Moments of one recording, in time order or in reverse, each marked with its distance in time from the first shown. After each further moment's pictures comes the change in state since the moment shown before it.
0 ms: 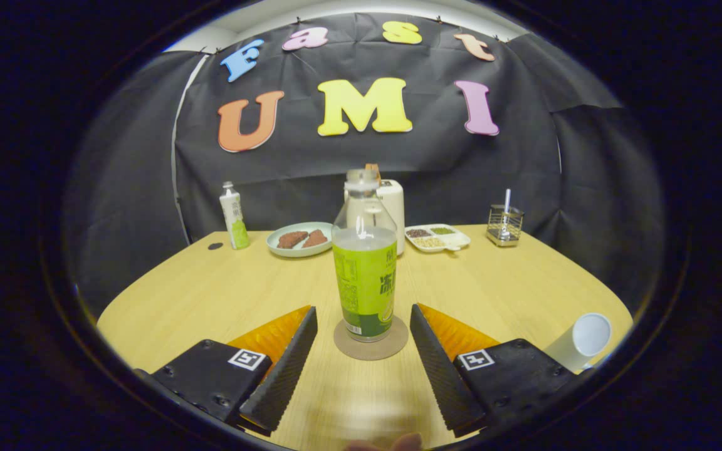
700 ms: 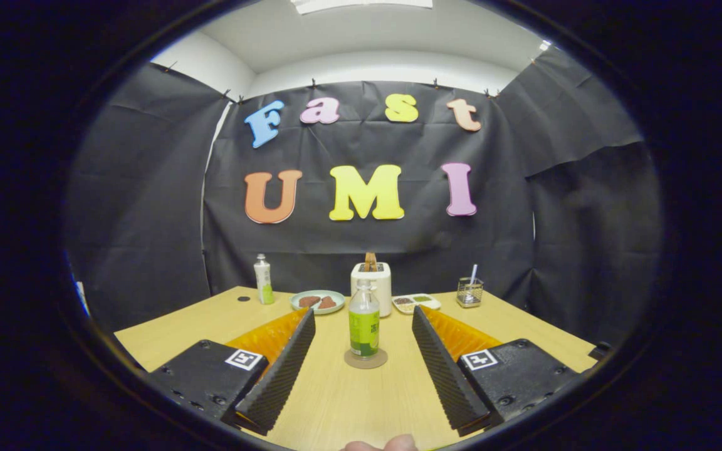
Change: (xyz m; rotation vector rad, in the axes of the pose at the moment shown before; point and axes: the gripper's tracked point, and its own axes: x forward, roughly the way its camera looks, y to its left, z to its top) arm -0.187 -0.010 0.049 -0.012 -0.316 -0.024
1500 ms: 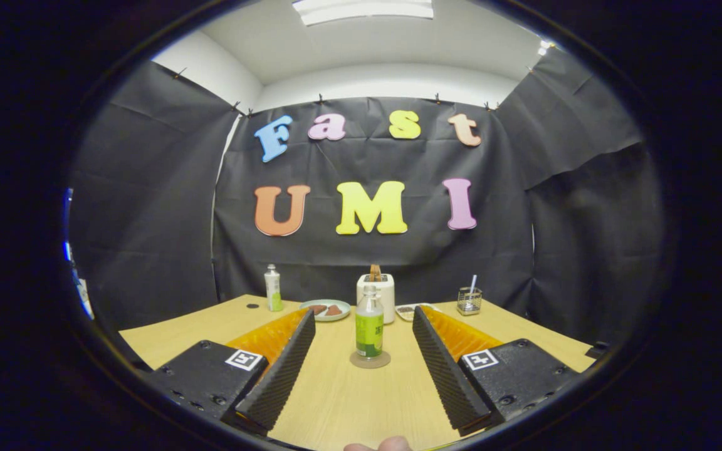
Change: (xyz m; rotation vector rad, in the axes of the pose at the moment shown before) arm -0.030 0.009 0.001 -0.002 -0.045 0.042
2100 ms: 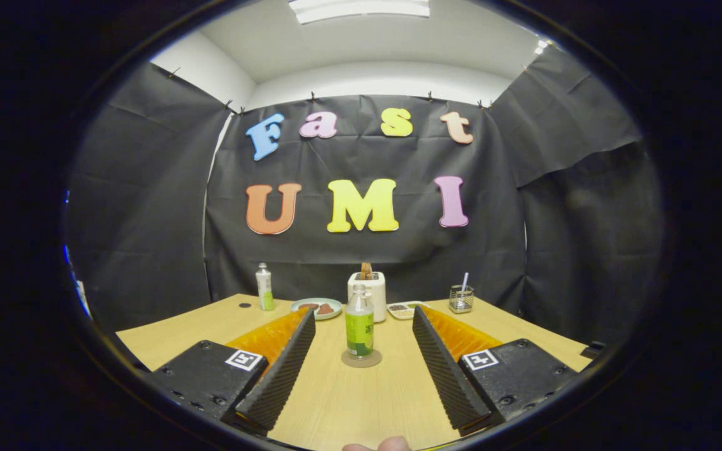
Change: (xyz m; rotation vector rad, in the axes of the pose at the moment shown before) arm 0.000 -0.012 -0.001 0.004 0.017 -0.032
